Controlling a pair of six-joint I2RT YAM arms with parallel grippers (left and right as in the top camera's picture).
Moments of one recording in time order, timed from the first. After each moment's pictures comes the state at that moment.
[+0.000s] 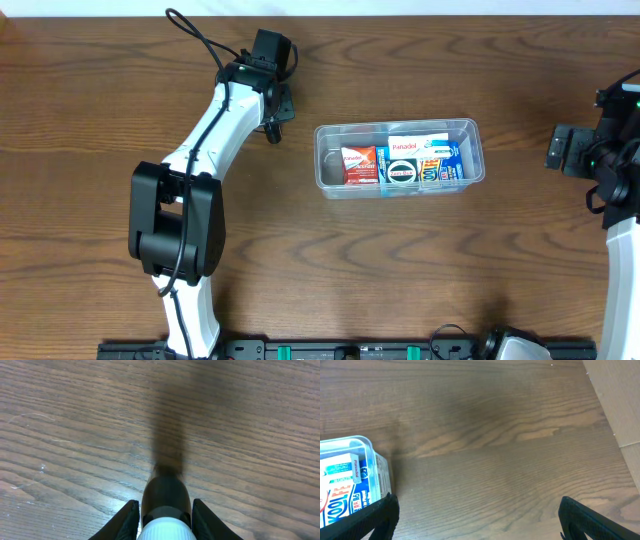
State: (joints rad) left arm -0.28 2.06 1.64 -0.79 -0.16 -0.44; right arm -0.33 1.23 1.21 -0.80 0.05 -0.15
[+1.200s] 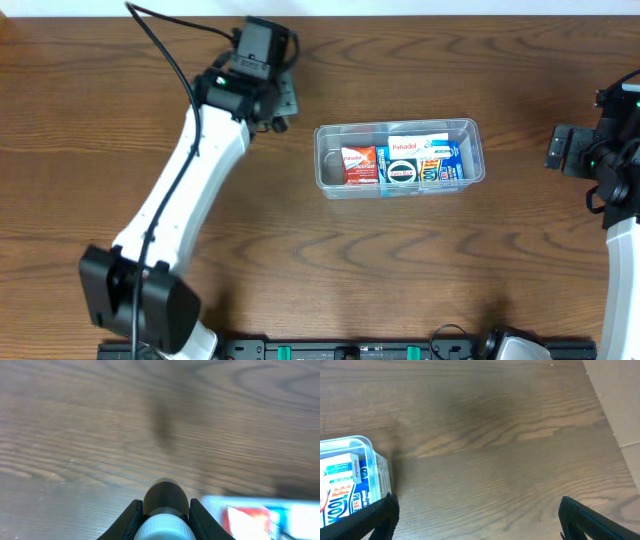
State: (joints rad) left arm -0.37 1.72 1.63 -0.89 -0.17 -0.44; right arm -0.33 1.23 1.21 -0.80 0.05 -0.15
